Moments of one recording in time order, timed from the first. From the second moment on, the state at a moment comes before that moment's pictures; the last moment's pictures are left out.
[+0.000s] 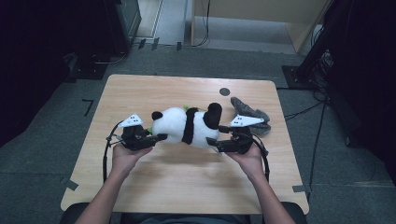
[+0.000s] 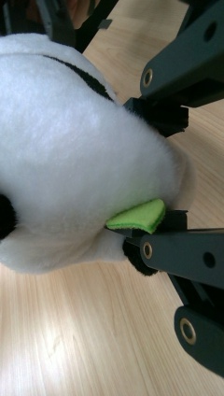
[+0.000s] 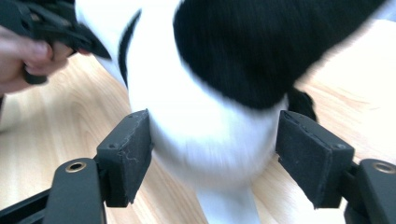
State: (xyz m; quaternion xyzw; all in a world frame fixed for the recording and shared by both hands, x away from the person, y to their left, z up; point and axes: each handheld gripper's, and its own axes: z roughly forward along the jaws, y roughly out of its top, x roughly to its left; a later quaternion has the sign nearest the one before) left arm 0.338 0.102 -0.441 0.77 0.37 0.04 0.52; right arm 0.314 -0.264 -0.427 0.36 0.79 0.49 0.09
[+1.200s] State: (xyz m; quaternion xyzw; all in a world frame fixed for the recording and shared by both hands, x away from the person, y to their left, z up) left arm 0.347 0.092 -0.463 0.76 0.43 -0.03 0.49; right arm 0.313 -0.255 -0.439 0.40 0.80 0.44 0.10
